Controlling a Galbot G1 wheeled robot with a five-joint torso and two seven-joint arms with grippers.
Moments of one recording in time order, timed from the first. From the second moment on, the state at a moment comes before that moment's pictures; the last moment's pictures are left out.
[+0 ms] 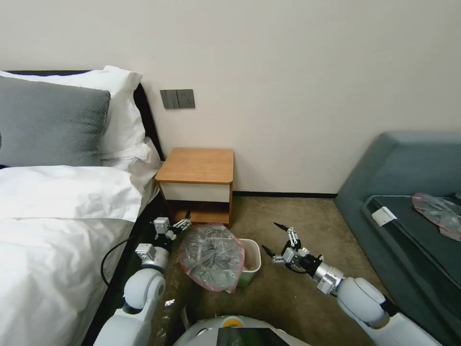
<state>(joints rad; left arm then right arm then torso) 1.50 -1.27 -0.50 -2.14 -0.42 0.11 -0.05 -1.64 0.79 0.51 2.08 -0.25 0.30 -0.18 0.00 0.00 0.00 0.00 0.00</state>
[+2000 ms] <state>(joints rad) 1.62 -1.32 -0.42 -2.09 -0.52 0.50 -0.08 -1.64 0.90 0.53 2.07 -0.24 0.34 -0.17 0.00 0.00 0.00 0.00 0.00</state>
